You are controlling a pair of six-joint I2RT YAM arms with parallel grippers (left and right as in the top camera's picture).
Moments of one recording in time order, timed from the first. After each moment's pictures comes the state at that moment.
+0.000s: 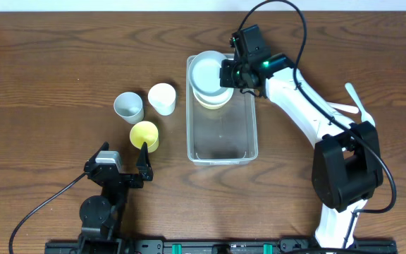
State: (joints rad) left arm -0.11 0.01 0.03 -0.13 0.00 -0.17; right arm 0.44 2.01 1.60 -0.58 -0.15 0.49
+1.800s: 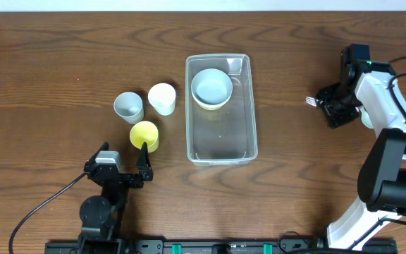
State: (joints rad) left arm -0.11 0.01 0.03 -0.13 0.00 -0.17; right arm -0.12 1.91 1.41 -0.98 -0.01 1.11
